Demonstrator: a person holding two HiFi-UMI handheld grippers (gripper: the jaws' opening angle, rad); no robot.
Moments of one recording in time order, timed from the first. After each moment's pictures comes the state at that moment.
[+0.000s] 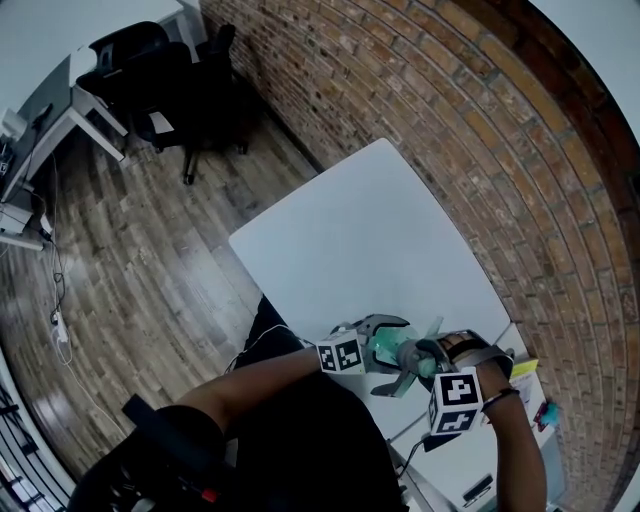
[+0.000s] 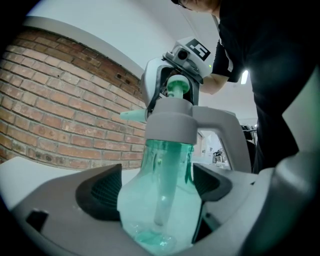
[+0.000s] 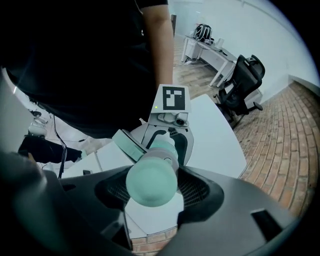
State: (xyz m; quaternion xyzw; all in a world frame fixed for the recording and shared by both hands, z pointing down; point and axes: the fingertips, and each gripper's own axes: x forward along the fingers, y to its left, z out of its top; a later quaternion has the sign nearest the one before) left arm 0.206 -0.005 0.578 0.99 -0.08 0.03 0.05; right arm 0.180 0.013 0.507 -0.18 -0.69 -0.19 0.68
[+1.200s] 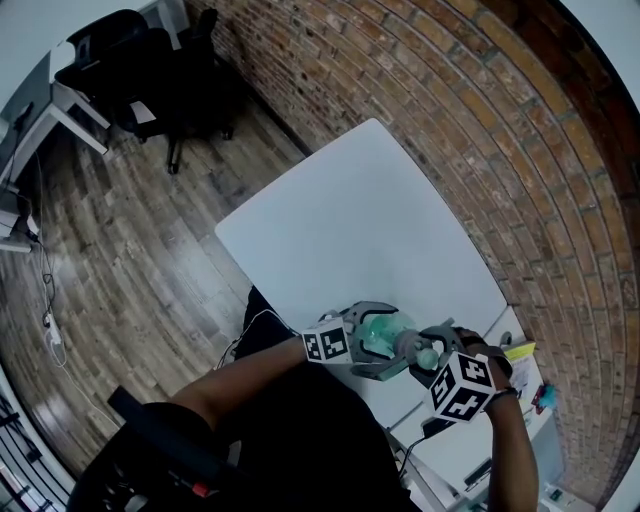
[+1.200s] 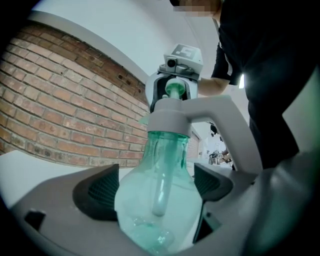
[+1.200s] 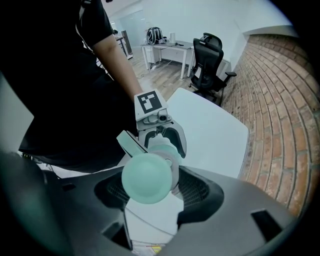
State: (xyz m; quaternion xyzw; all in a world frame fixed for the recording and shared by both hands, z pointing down) left arm 0.190 0.003 0.587 1.00 -0.07 0.01 0.06; right arm 0.175 0.012 0.505 -0.05 -0.74 -0.01 0.67
